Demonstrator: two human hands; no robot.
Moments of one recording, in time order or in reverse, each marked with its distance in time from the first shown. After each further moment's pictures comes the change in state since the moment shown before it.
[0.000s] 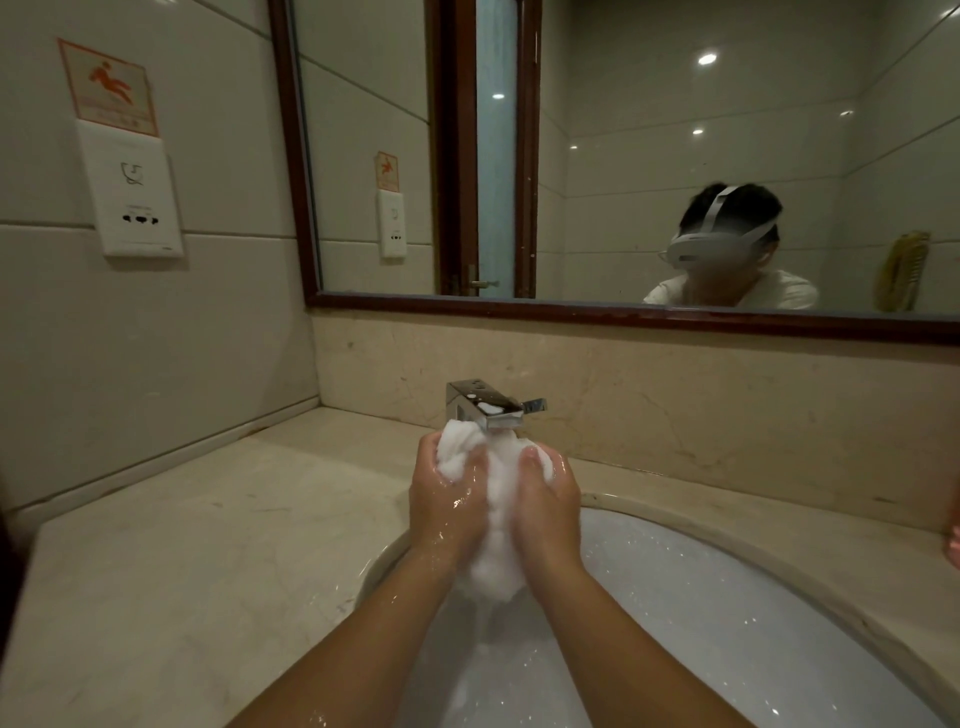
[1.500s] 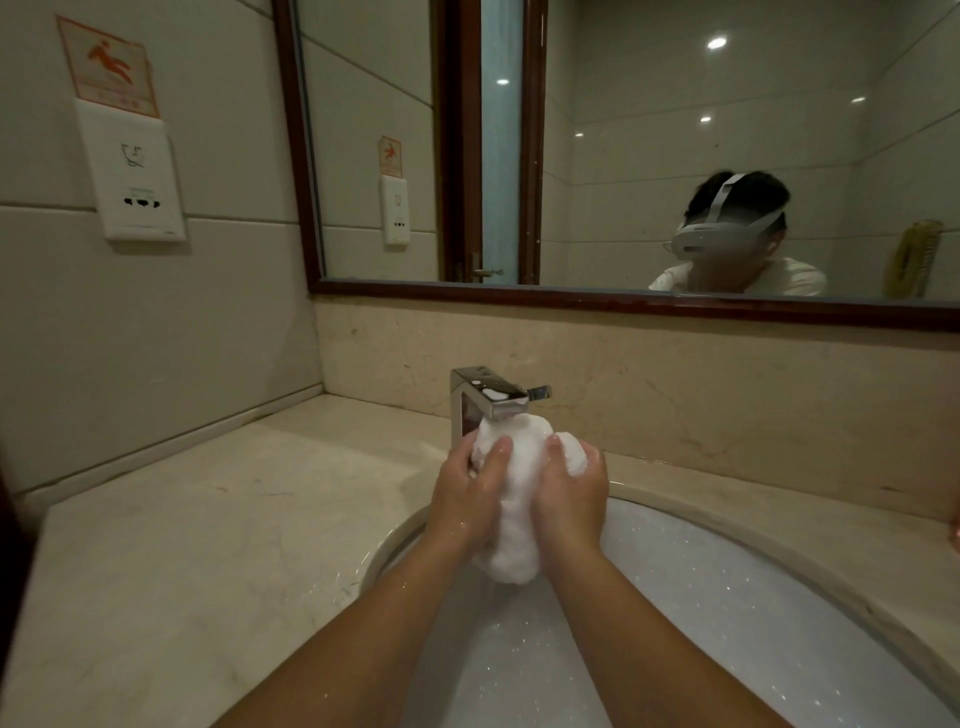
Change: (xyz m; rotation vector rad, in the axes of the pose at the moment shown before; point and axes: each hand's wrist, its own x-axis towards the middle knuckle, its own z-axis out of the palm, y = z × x) left_hand -0.010 0.003 0.004 -0.063 -0.263 -0.134; right_hand 0.010 0.001 -0.012 0.044 0.122 0.027
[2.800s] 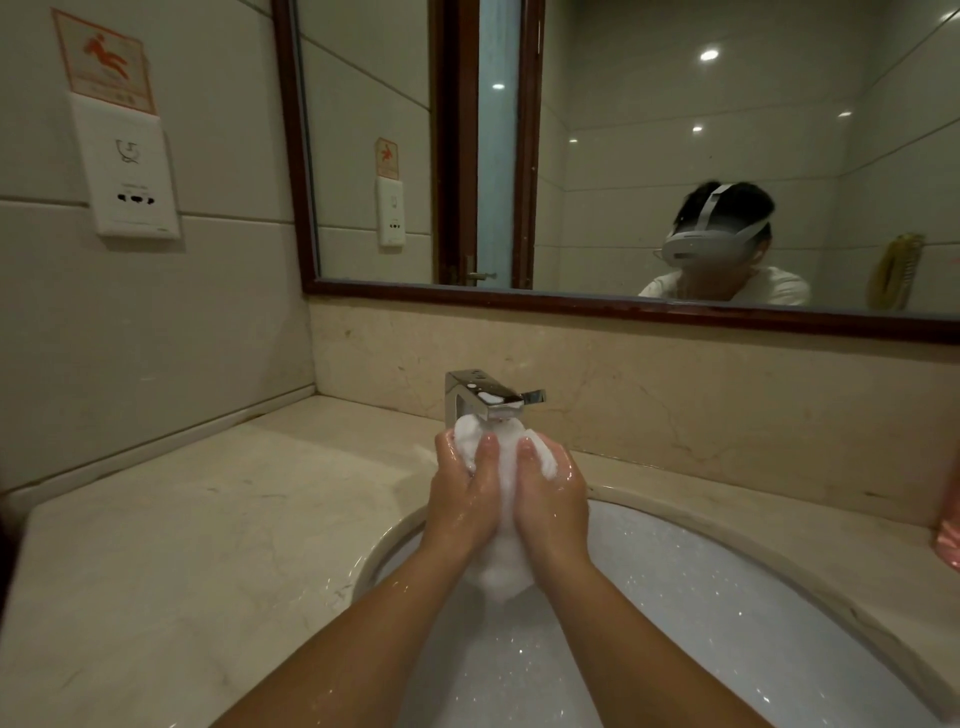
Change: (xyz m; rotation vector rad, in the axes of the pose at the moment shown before) left_hand 0.004 -0.002 0.006 0.138 0.098 0.045; right_hand -0.014 0.000 0.001 -0.179 -0.127 -0.137
